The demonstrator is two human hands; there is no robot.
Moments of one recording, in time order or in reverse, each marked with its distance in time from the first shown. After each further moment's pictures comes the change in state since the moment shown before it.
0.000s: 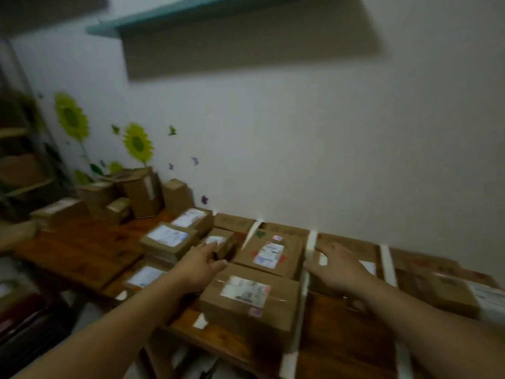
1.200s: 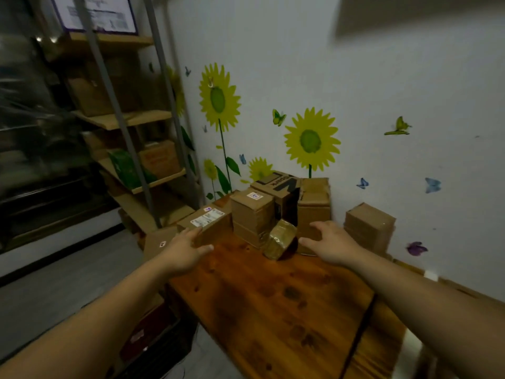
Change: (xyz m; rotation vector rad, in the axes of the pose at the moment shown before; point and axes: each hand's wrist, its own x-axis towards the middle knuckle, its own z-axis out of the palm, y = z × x) left_hand 0.284 -0.554 -0.448 -0.044 0.201 -0.380; right_hand 0.441 -0.662 0.257 0.078 -0.208 -0.332
